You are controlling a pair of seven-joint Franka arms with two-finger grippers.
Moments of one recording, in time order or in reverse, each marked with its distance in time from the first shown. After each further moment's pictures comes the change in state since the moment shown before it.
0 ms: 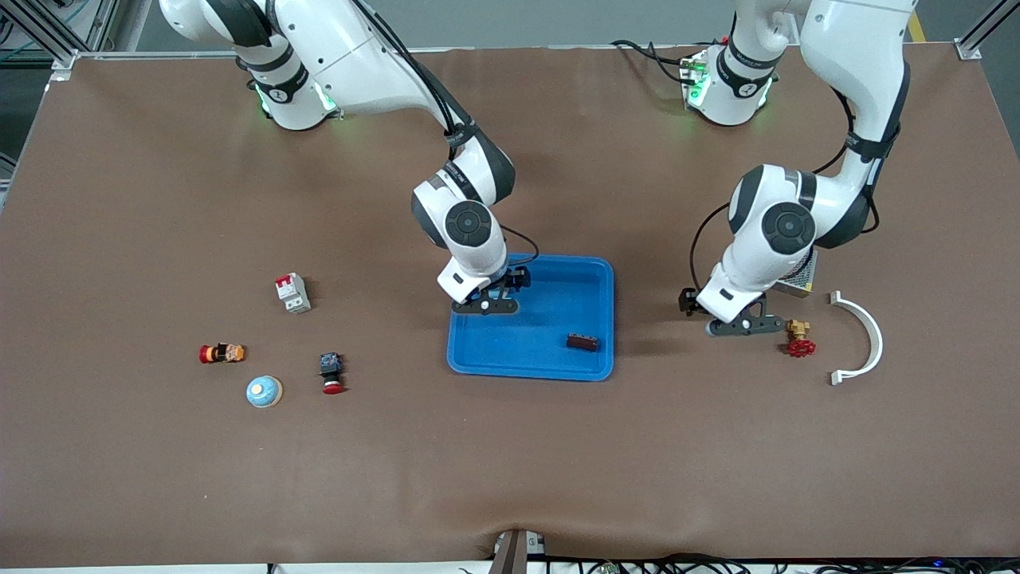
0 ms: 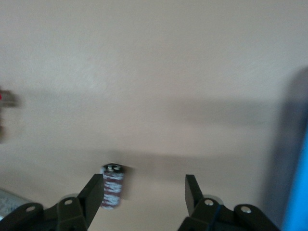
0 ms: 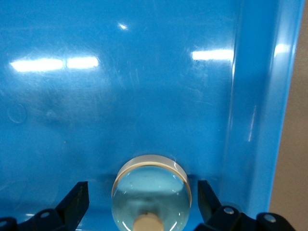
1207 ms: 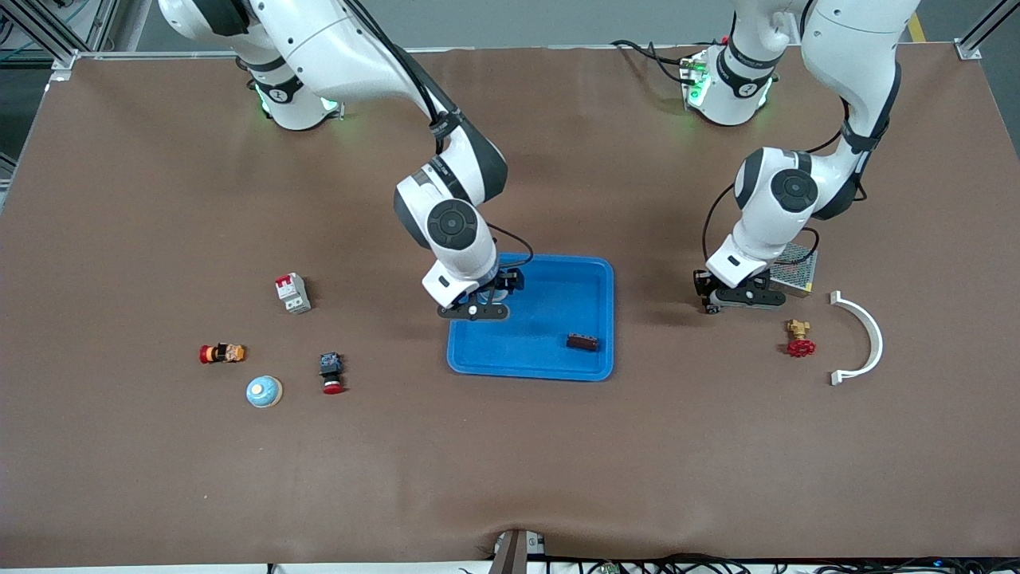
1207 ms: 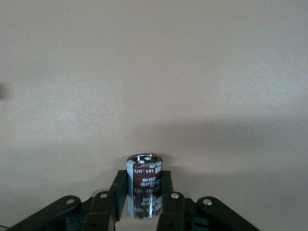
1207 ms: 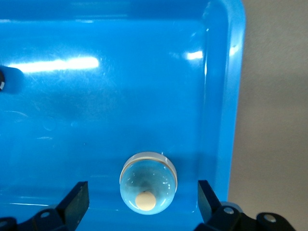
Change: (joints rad) left arm 0.083 -0.027 0.003 -0.398 0.000 0.548 0.263; right arm -0.034 -0.058 0.000 0.052 0.000 -0.130 -0.001
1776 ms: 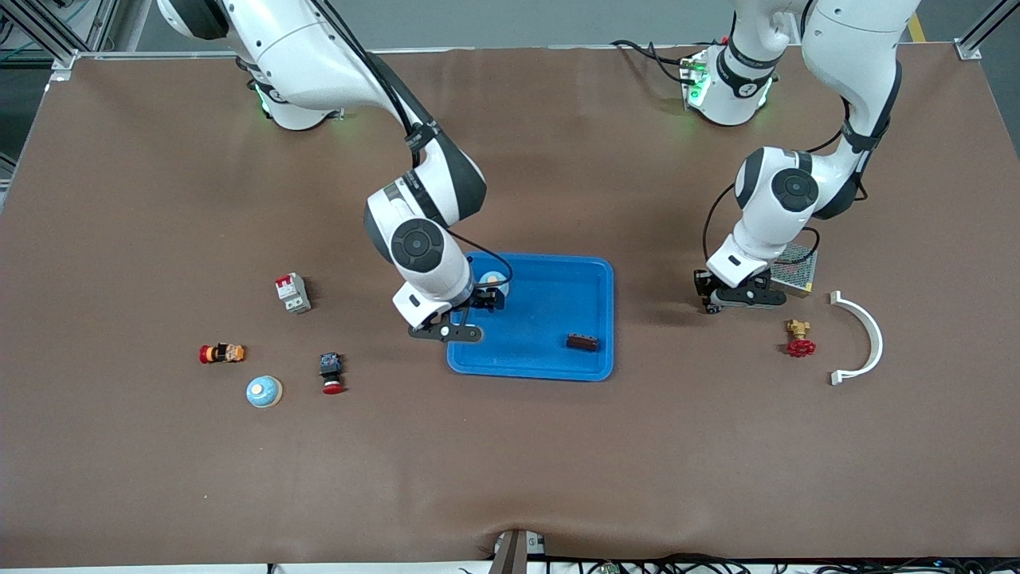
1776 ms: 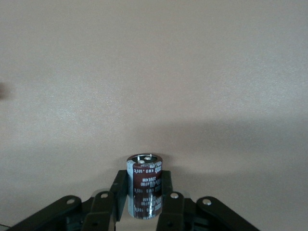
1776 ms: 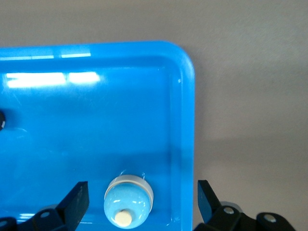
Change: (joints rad) left arm 0.001 -0.004 0.000 -0.002 0.000 0.000 0.000; right arm -0.078 -0.018 0.000 0.044 0.000 -0.061 -0.033
